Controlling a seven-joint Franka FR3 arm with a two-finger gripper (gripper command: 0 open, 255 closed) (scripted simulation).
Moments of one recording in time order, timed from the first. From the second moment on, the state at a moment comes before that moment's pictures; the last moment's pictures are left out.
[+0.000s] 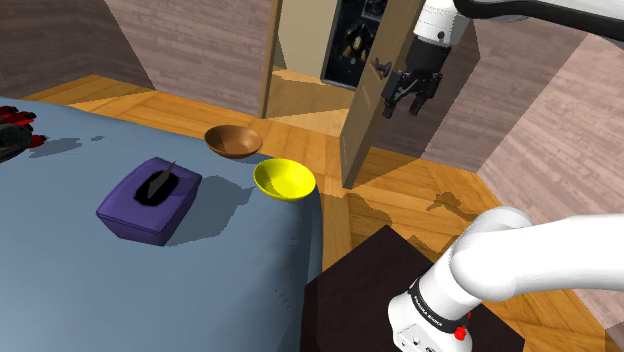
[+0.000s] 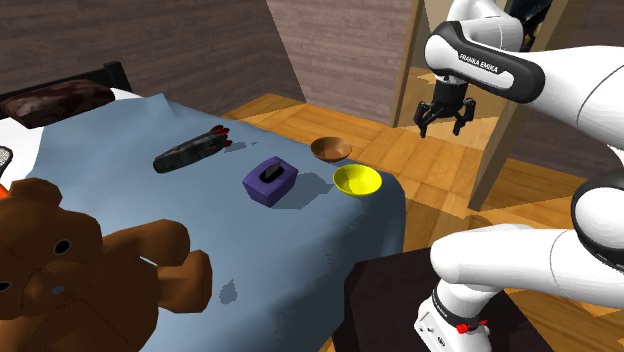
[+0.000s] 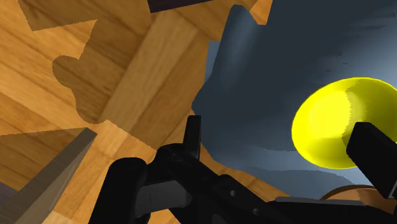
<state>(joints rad) -0.01 -0.74 -0.04 -2.28 -0.10 1.54 0.16</state>
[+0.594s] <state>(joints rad) 0.01 -0.76 0.08 -2.39 0.03 1.66 0.39</state>
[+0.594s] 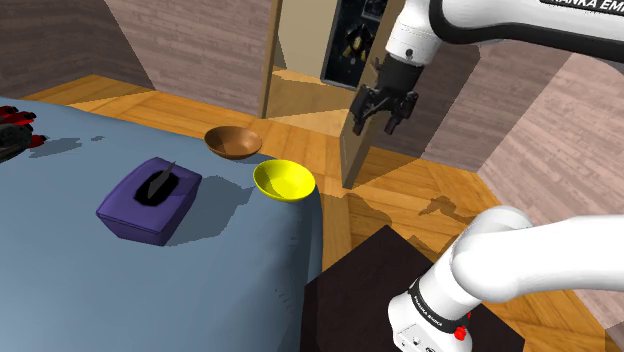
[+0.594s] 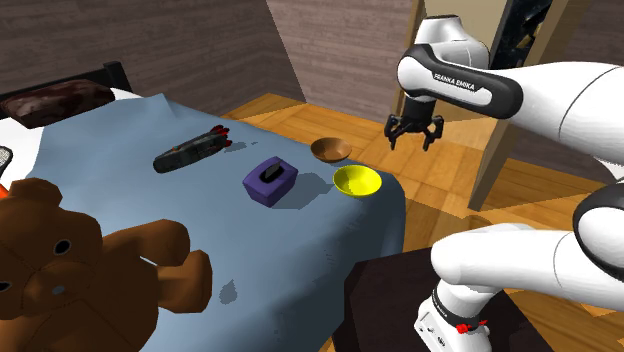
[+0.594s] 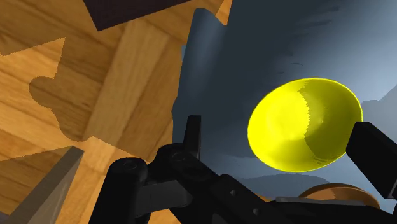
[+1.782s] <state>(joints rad) 0.05 -0.46 0.46 -2.35 0.27 2.06 0.96</state>
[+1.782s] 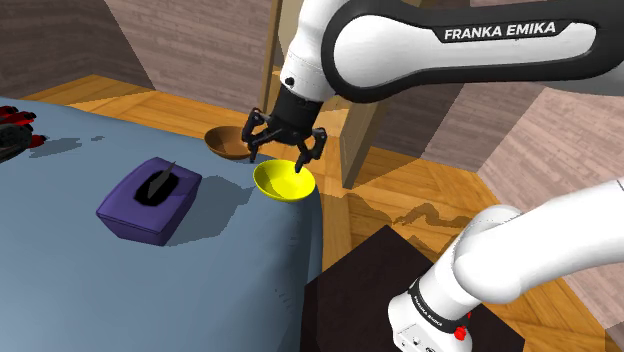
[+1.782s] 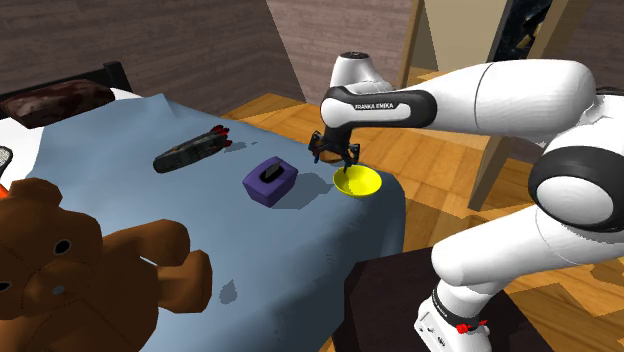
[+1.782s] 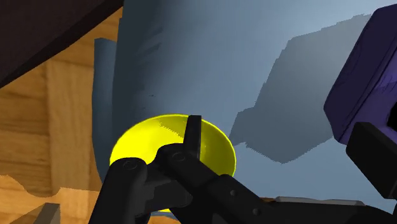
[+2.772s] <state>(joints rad) 0.02 0.10 0.71 -1.98 -0.08 2.32 1.58</state>
